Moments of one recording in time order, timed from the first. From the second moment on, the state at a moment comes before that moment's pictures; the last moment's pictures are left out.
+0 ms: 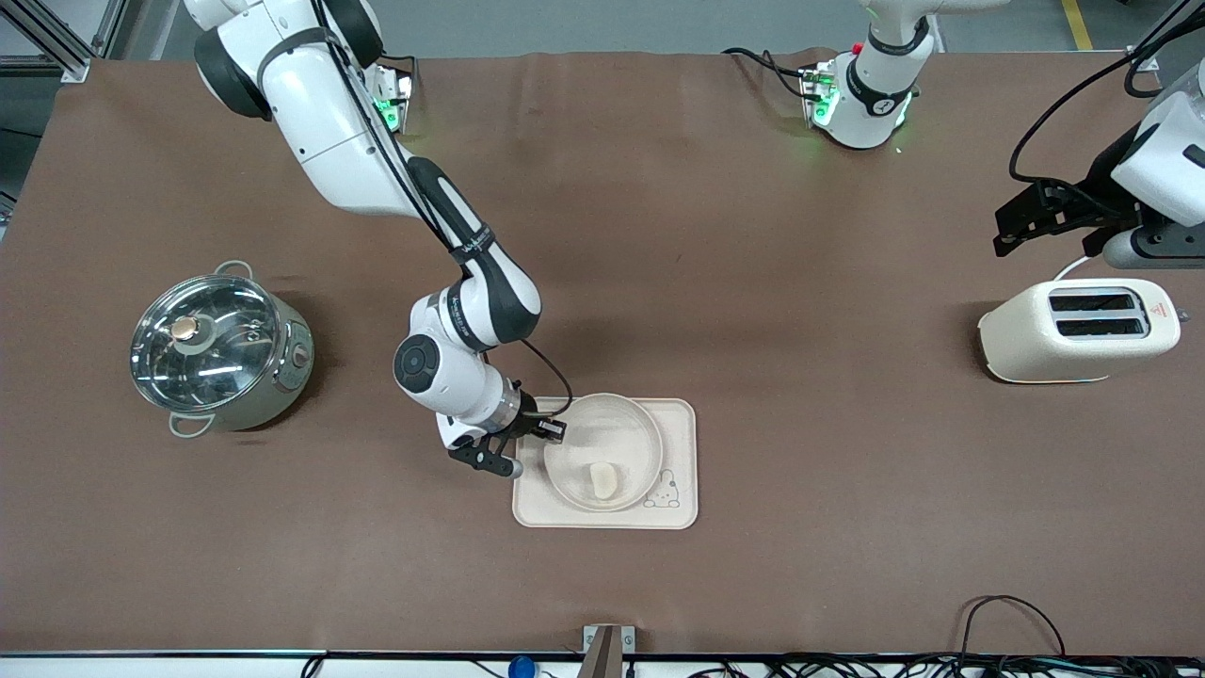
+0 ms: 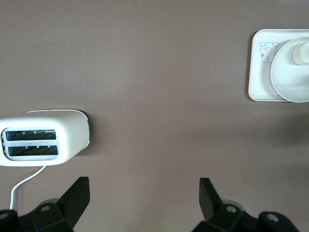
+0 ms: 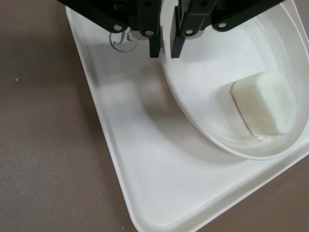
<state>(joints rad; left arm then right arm) -0.02 0.05 -0.12 -1.45 0.00 1.50 -0.12 0.49 0.91 0.03 -1.38 0.47 2.51 0.49</state>
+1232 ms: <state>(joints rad) -0.09 0.09 -0.13 -1.45 -0.04 1.54 -0.12 0.50 0.88 0.03 -1.33 0.51 2.45 0.44</state>
